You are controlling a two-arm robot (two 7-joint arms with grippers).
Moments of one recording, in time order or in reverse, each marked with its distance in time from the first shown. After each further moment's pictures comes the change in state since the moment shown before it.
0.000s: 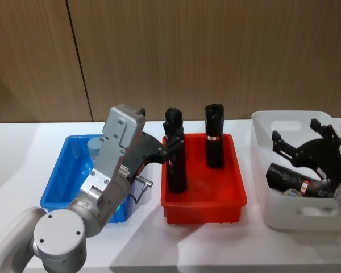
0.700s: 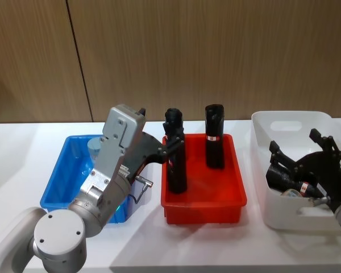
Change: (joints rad) left arm 0.000 0.000 0.000 0.000 0.000 0.000 0.000; right arm -0.114 0.016 -0.014 -0.103 0.017 -0.069 -0.045
